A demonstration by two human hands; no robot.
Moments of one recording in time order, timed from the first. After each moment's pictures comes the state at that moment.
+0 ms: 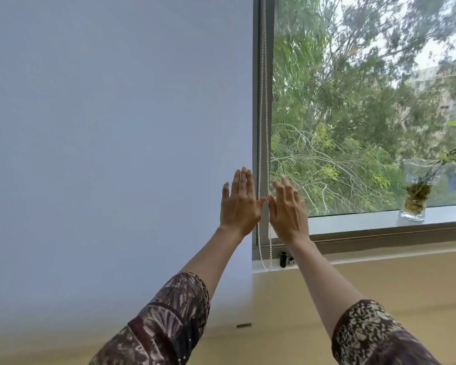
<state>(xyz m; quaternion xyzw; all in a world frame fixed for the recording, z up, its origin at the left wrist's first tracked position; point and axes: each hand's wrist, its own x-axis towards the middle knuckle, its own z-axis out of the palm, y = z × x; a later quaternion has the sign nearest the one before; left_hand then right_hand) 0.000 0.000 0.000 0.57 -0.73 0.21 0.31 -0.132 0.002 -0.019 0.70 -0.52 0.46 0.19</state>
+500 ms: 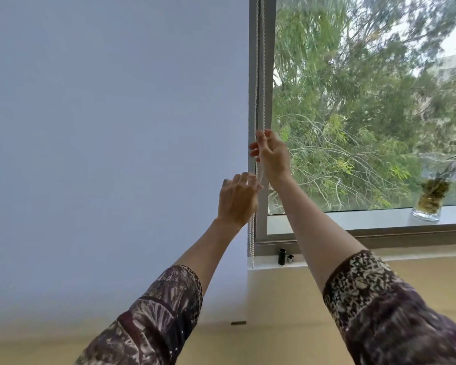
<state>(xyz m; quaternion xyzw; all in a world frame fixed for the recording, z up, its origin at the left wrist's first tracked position) -0.016 -0.031 0.000 0.53 -0.73 0.27 0.34 -0.110 -0.044 0.088 0.61 -0.37 0.65 -0.25</state>
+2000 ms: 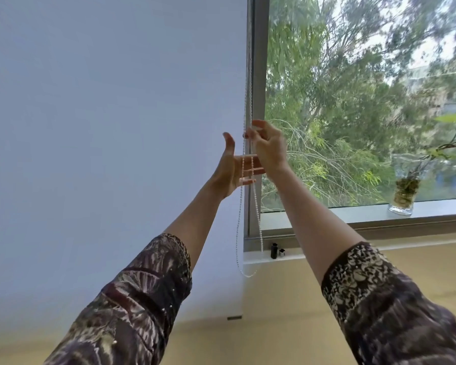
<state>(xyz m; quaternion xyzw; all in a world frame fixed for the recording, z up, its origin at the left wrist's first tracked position) 0.005 -0.015 0.072 0.32 -0.61 -0.56 0.47 -0.103 0.001 0.111 0.62 -0.38 0.65 -0.20</state>
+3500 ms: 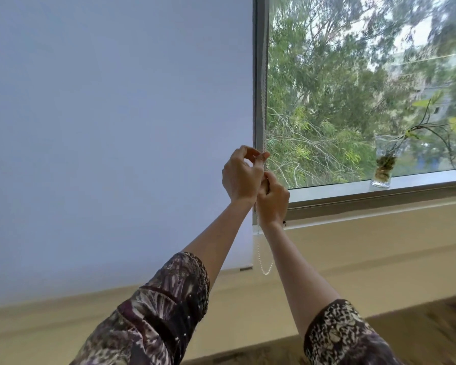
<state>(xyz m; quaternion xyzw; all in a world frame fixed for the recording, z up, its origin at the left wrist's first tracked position) 0.014 0.146 0.048 0.48 -0.58 -0.08 0.65 -0.042 0.143 -0.012 0.50 -0.53 0.68 -0.04</state>
